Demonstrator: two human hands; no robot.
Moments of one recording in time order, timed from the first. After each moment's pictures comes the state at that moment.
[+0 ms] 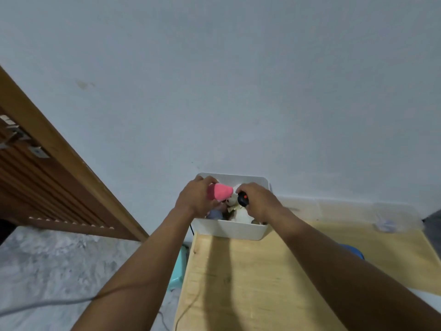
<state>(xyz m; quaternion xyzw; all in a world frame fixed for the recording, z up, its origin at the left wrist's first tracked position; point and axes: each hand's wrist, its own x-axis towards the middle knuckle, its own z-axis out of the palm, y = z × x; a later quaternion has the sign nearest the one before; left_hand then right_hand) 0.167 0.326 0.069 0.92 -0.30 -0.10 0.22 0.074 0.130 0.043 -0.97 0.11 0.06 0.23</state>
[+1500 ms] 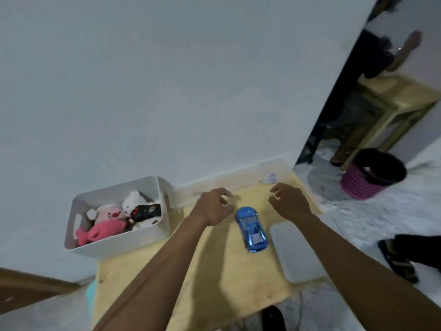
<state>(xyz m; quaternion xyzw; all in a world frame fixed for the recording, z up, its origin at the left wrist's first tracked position) -0.032 0.085 0.058 0.81 -0.42 -0.32 0.25 -0.211 -0.084 0.024 -0.81 0.51 -0.06 0.28</state>
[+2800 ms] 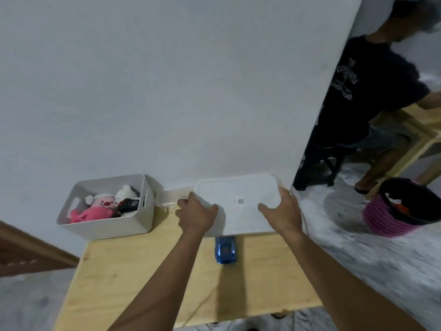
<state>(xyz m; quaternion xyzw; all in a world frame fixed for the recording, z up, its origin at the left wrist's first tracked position) -0.123 0.026 0.050 0.93 -0.09 -0.18 0.30 -0.270 -0.143 0.035 -0.76 0.49 -0.13 0.41</state>
